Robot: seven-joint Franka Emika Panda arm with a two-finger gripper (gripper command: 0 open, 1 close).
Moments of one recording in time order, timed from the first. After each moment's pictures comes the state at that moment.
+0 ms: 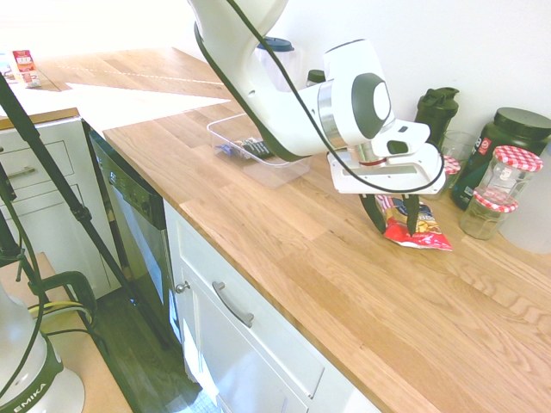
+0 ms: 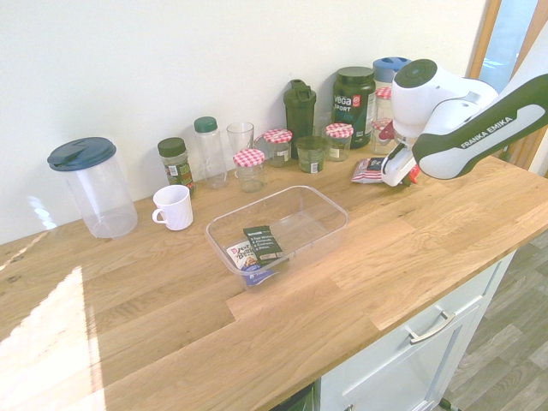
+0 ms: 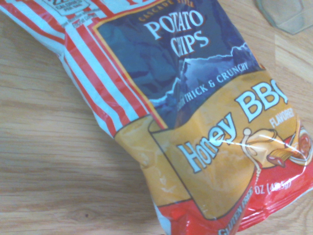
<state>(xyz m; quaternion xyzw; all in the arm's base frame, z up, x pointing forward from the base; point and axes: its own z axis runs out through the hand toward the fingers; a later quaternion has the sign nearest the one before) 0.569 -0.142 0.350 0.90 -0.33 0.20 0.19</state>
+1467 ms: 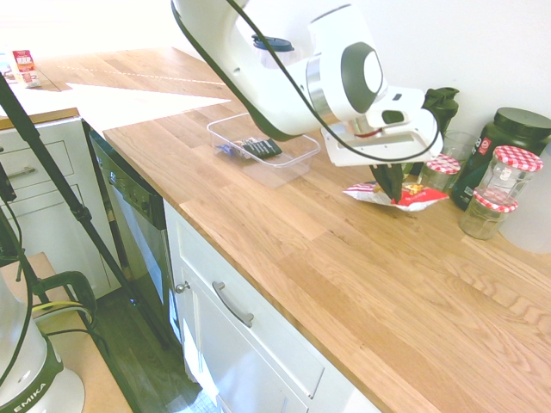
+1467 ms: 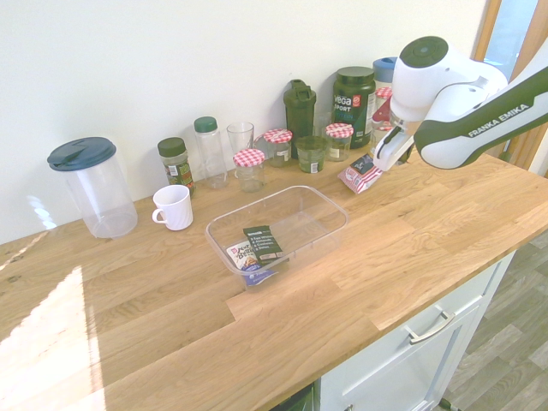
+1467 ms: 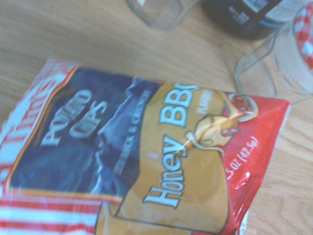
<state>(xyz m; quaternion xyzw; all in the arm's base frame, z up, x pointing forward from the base) 0.559 -0.099 0.422 0.90 -0.31 0.27 0.15</state>
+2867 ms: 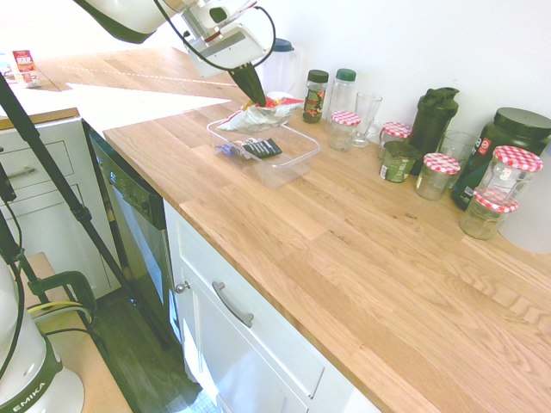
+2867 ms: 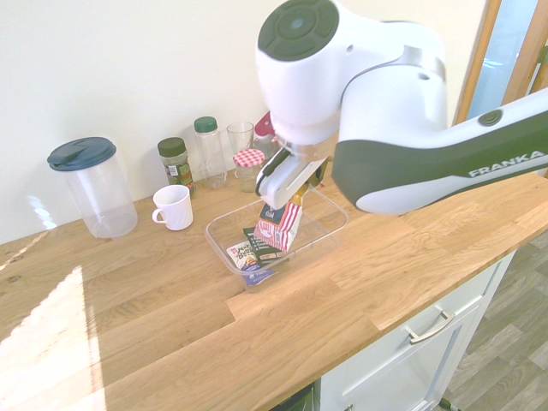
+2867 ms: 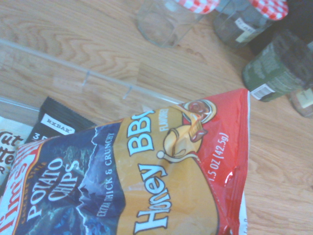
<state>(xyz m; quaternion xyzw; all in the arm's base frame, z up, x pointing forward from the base) 0.490 0.208 0.461 0.90 -0.28 0.30 0.13</state>
